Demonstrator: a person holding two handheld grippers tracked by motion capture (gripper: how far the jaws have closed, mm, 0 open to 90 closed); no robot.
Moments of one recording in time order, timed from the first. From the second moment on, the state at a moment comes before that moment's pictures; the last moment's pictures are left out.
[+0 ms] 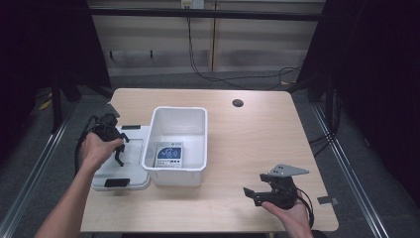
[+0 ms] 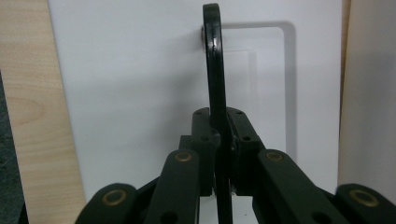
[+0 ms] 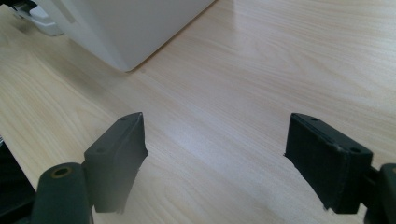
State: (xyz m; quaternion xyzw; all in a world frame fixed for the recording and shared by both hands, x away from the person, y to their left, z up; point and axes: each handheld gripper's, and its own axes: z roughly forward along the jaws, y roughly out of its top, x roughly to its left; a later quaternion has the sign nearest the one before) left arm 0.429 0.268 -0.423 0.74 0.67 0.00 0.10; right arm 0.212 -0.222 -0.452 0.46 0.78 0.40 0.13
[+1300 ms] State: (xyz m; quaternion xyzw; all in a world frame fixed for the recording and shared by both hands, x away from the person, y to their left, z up) left arm 0.412 0.287 -0.378 0.76 0.64 0.00 0.12; right arm 0.213 -0.224 -0.452 0.46 0.78 0.41 0.12
